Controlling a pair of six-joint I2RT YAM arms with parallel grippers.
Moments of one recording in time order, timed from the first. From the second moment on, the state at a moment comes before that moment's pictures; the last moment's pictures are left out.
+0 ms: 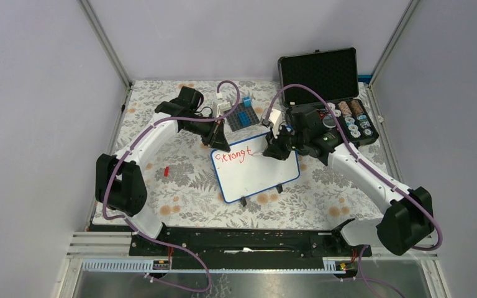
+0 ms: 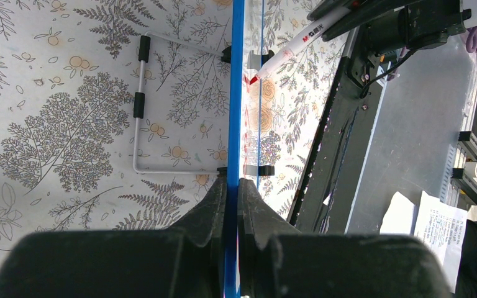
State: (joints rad) left arm -0.35 1.64 1.39 -0.84 0.92 0.31; right arm 0.53 1.33 1.07 -0.46 -0.55 -0.31
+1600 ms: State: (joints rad) left arm -0.35 1.64 1.39 -0.84 0.92 0.31; right arm 0.53 1.34 1.14 -0.46 -0.51 -0.31
